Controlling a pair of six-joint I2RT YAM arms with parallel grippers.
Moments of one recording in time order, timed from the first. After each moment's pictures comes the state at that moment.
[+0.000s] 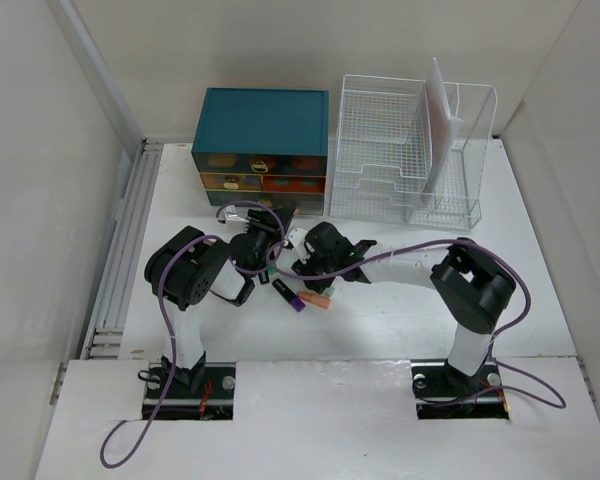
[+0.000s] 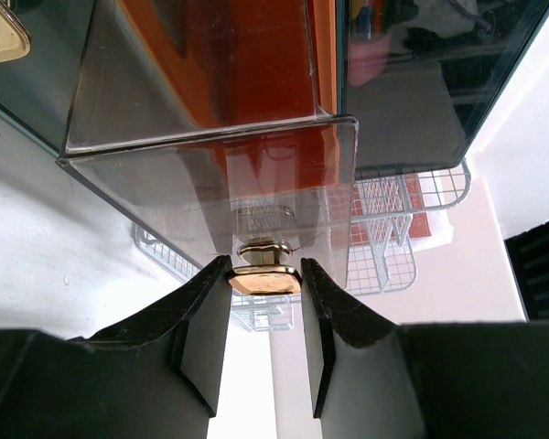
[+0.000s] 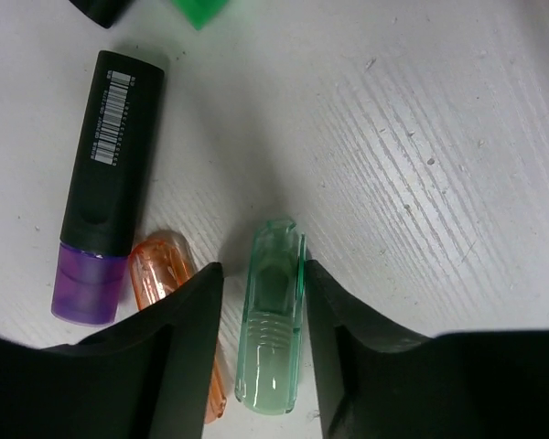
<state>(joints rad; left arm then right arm) -0.50 1.93 0.48 1.47 -0.14 -1.41 0.87 1.80 1.05 -0.16 -0.12 -0.10</state>
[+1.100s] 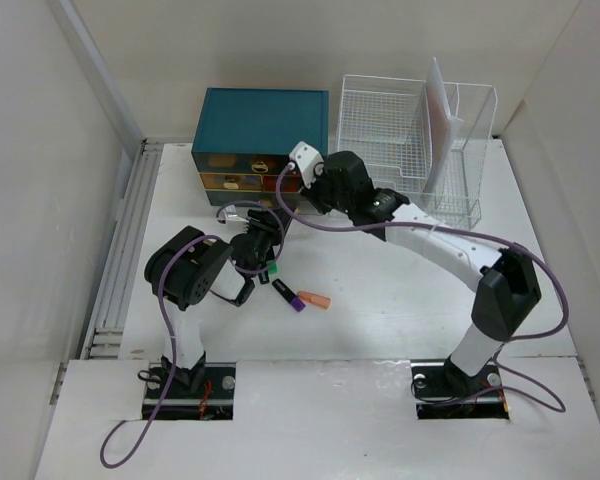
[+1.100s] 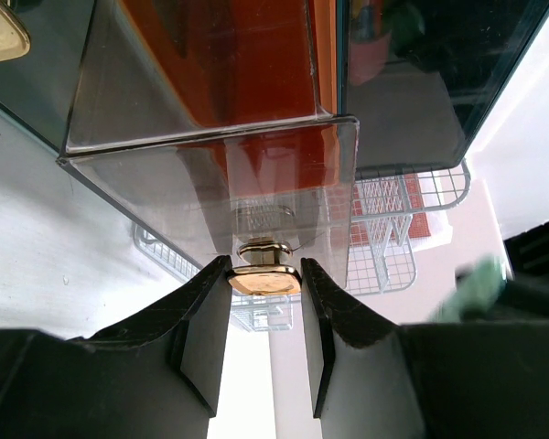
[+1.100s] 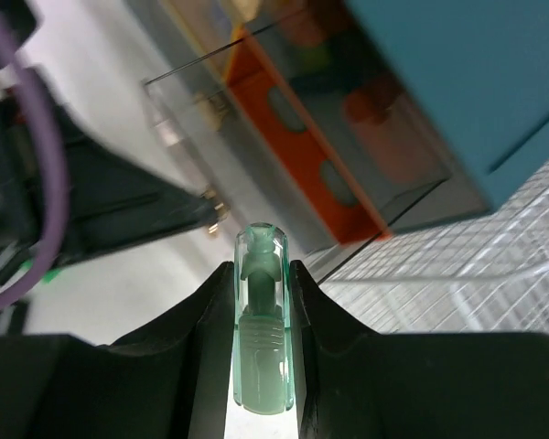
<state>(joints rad) -0.50 1.93 0.48 1.47 -0.14 -1.41 0.76 1.66 1.41 -0.21 0.06 -0.32</state>
